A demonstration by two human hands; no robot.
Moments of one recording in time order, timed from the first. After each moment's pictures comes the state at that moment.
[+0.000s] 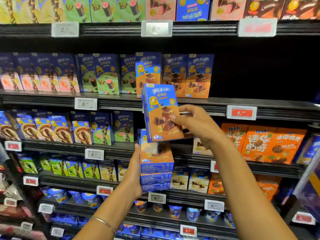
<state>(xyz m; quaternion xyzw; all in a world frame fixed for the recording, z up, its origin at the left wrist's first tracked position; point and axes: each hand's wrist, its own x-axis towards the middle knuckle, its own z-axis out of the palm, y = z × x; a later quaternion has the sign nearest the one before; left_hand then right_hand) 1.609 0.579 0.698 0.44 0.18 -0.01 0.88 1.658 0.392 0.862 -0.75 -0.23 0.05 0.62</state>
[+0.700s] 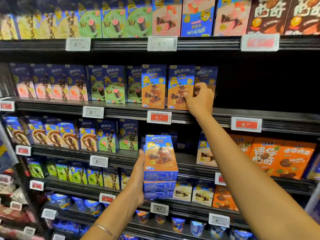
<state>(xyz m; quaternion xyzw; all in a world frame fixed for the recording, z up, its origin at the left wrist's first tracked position) 1.608 0.576 0.708 0.44 0.18 0.01 0.88 1.775 0.426 0.901 -0.80 -0.11 -0.32 0.49</state>
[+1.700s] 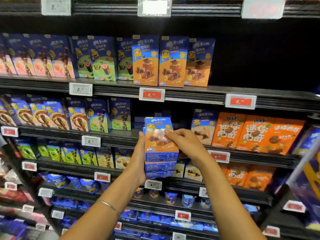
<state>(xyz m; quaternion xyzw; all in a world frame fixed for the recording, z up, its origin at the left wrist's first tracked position) 1.614 0.549 0.700 0.43 0.15 0.00 0.89 1.669 0.394 0.757 -0.80 -0.14 0.10 0.58</state>
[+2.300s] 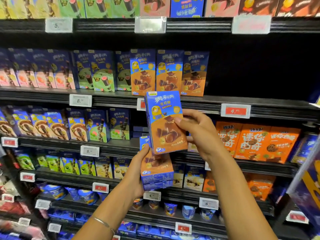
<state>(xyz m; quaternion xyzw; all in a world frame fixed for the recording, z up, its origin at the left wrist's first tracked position) 1.602 0.546 0.708 0.42 0.14 -0.02 0.90 1.647 0.369 0.832 -0.65 -0.21 0.02 0.74</state>
